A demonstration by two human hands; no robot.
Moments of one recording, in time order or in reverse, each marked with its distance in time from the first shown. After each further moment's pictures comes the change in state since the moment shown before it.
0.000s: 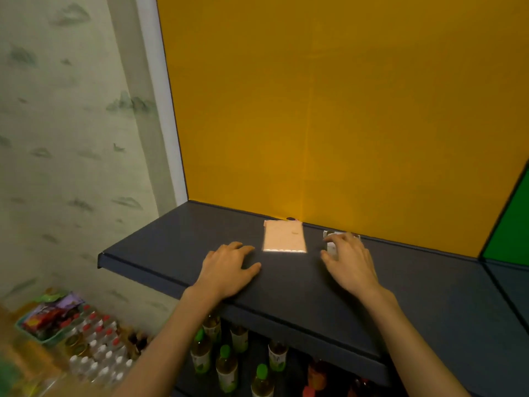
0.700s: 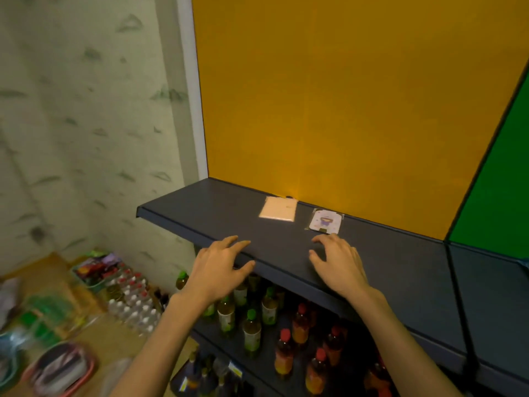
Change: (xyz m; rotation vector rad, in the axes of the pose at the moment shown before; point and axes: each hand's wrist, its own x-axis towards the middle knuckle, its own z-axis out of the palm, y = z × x) left_hand -0.164 0.088 -0.007 -0.051 0.137 -0.145; right_hand -0.116 0.025 -0.054 0.033 -0.101 -0.205
